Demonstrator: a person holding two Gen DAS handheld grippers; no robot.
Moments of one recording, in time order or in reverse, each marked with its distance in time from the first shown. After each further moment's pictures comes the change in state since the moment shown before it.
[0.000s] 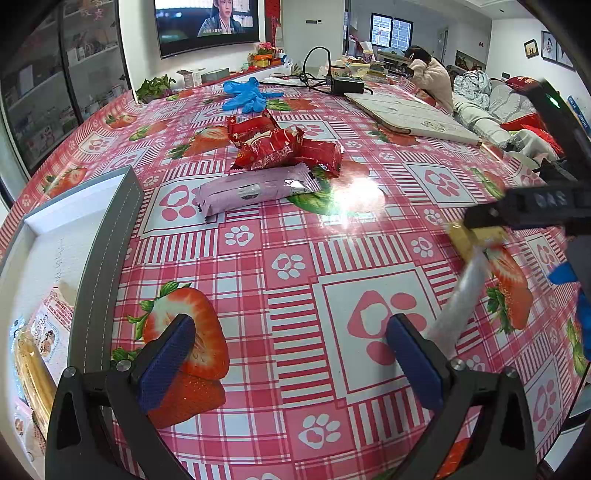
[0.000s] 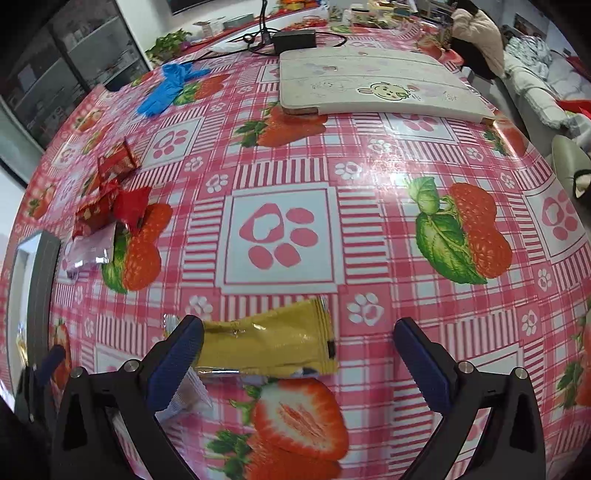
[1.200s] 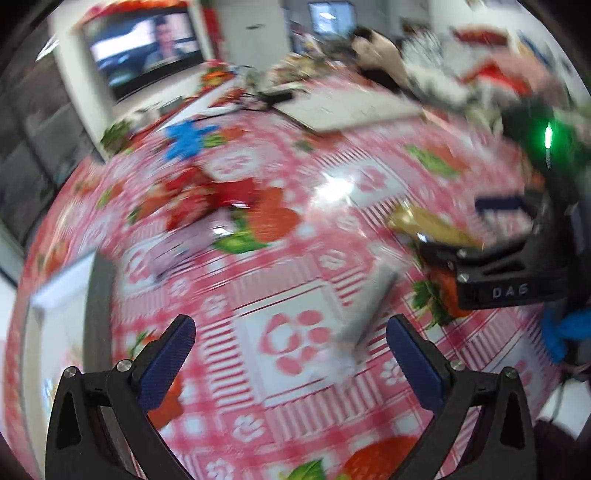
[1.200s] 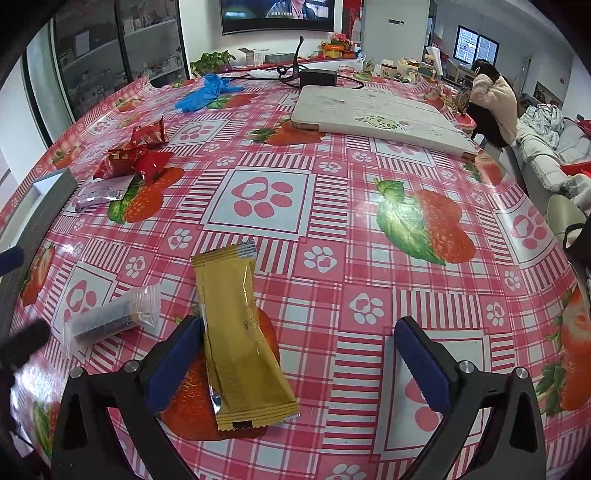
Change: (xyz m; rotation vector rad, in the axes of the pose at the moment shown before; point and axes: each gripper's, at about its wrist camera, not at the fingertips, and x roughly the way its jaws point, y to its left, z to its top) left arm -0.020 -0.068 0.016 0.284 -0.001 0.014; right arm -0.023 -0.018 -0.065 -0.186 -0.216 -0.025
